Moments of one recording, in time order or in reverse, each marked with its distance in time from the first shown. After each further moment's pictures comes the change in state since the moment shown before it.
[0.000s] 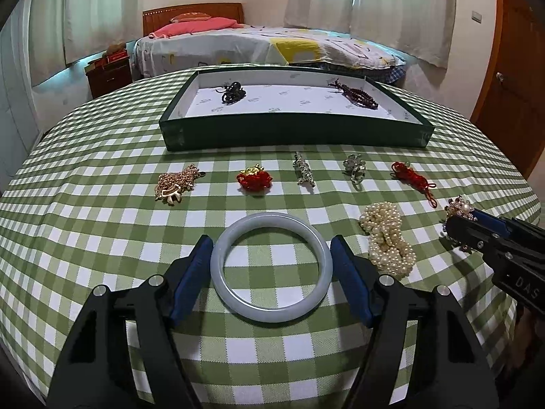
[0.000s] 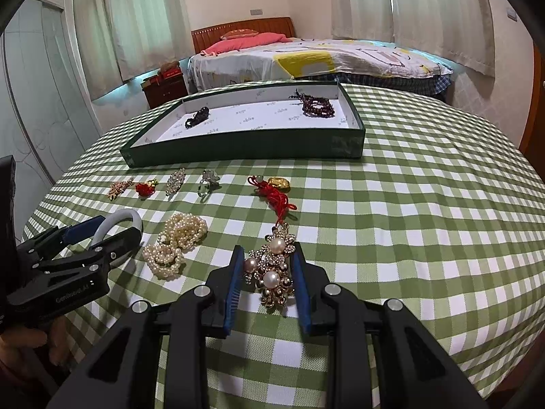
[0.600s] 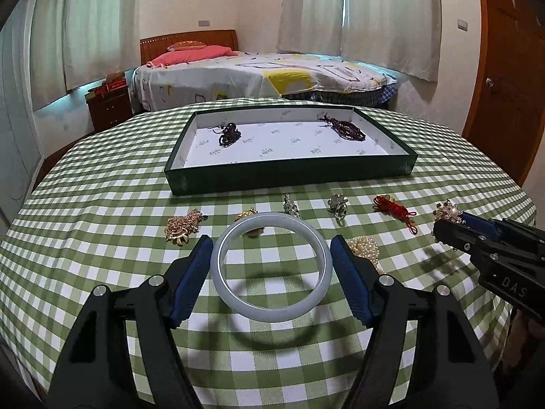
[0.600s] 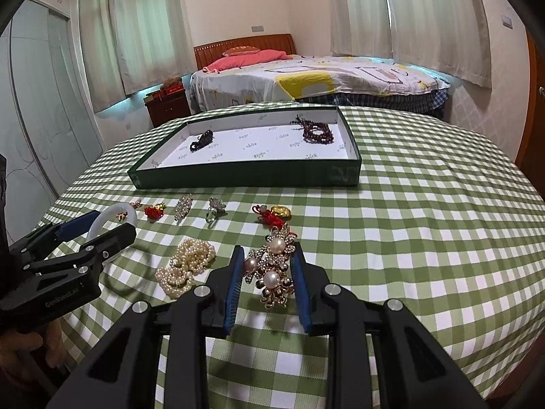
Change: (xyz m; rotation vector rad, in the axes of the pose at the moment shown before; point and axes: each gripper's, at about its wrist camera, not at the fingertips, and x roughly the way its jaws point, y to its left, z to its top) left arm -0.027 -0.009 0.016 0.039 -0.114 0.009; right arm -0.016 0.002 0.010 -0.005 -0.077 0.000
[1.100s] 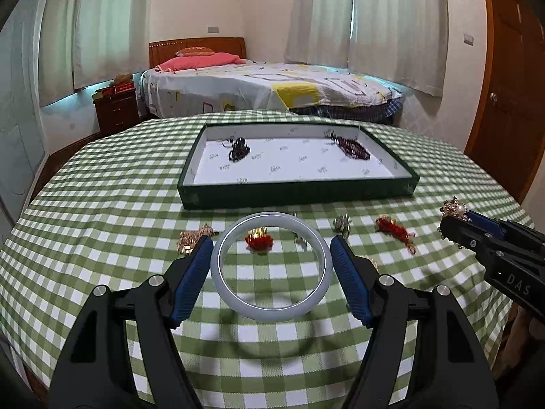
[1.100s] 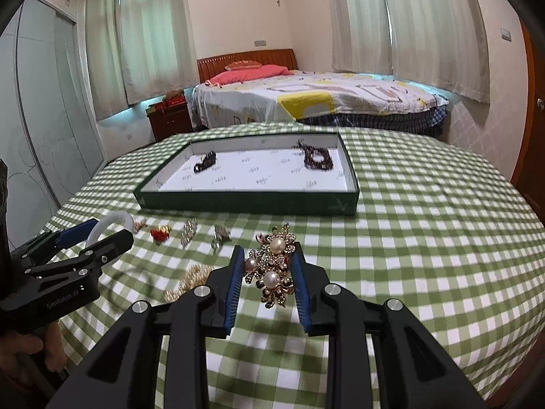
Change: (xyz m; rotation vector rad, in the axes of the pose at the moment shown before) left arm -0.012 0.008 0.014 -0.044 -0.046 0.005; right arm -0.013 0.006 0.019 -0.020 -0.070 -0.006
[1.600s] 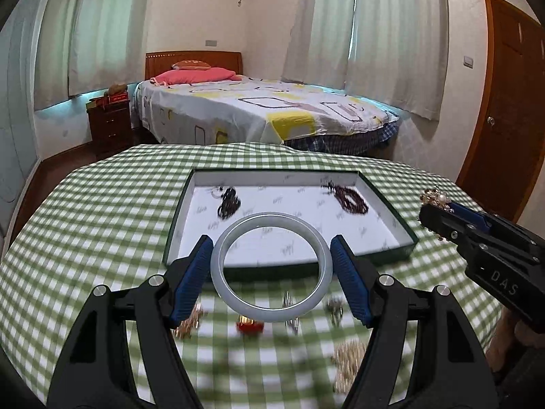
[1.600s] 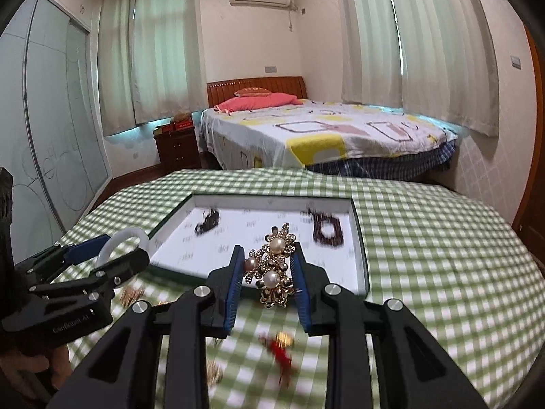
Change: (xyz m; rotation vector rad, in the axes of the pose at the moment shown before) left arm 0.035 0.000 0.075 -0.029 -0.057 -0.044; right arm 0.027 0.006 0.078 -0.050 -0.114 0.017
